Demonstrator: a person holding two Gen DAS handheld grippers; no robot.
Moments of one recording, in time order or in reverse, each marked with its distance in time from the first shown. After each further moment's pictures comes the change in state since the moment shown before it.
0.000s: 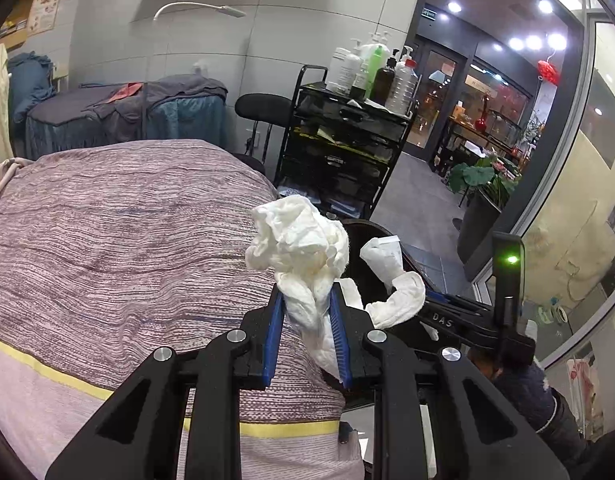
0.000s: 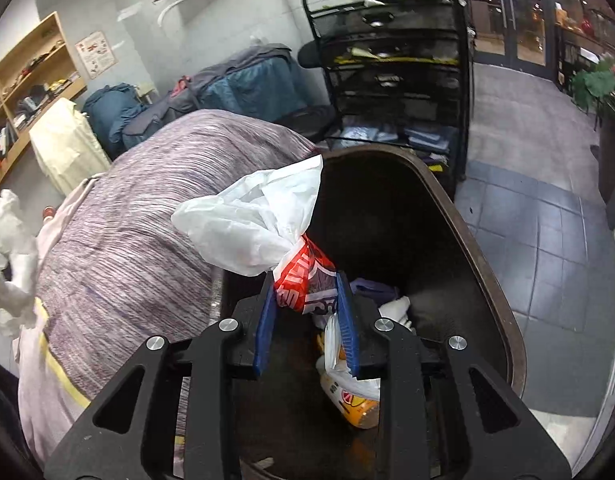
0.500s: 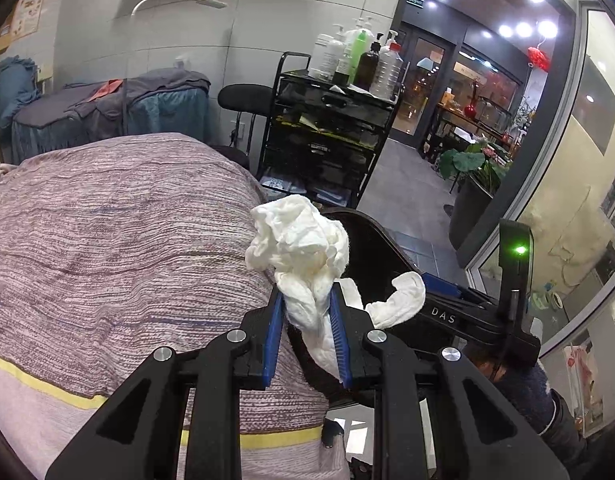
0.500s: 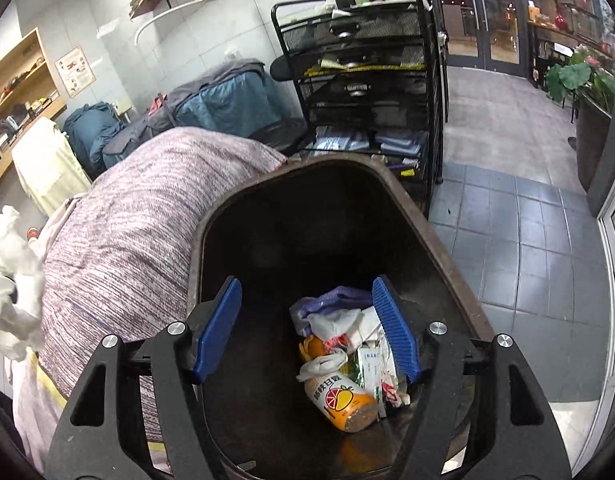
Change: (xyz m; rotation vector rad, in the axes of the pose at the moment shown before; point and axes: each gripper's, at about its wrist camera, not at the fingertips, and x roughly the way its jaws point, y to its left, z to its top) left arm 0.019 -0.019 0.003 0.040 0.038 -0.035; right arm -0.017 -0.011 0.002 0.049 -0.083 -0.045
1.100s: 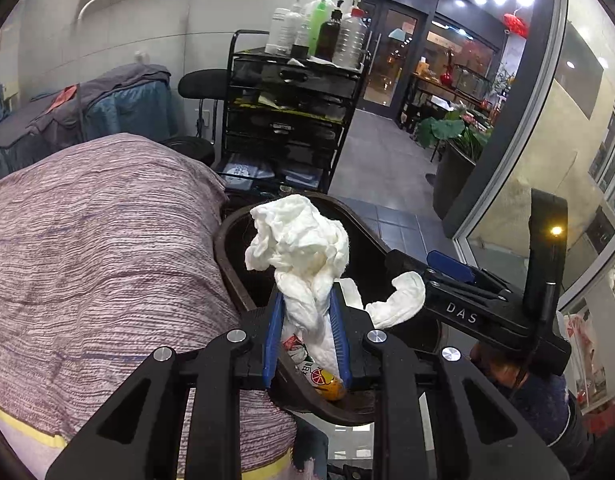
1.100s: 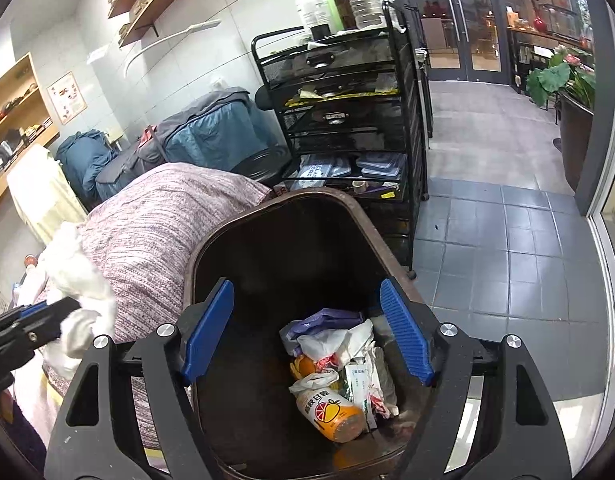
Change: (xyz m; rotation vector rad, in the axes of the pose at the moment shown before) left arm 0.045 -0.037 0.010 0.095 0.088 -0.057; right arm -0.024 -0.019 0.009 0.051 -0.073 -0.031
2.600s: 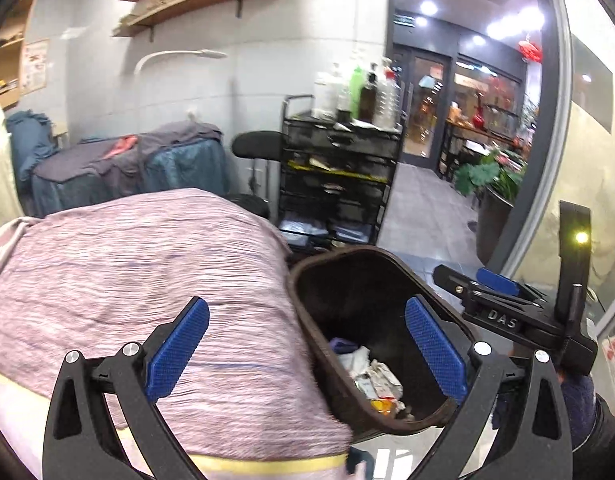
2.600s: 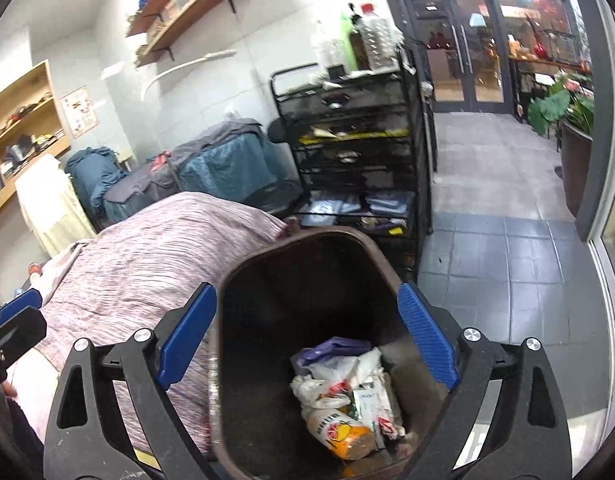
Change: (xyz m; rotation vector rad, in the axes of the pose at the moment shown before) left arm -0.068 0.015 -0.017 -0.005 -0.244 0.203; right arm -0.030 0.033 0.002 -0.054 -0.148 0.031
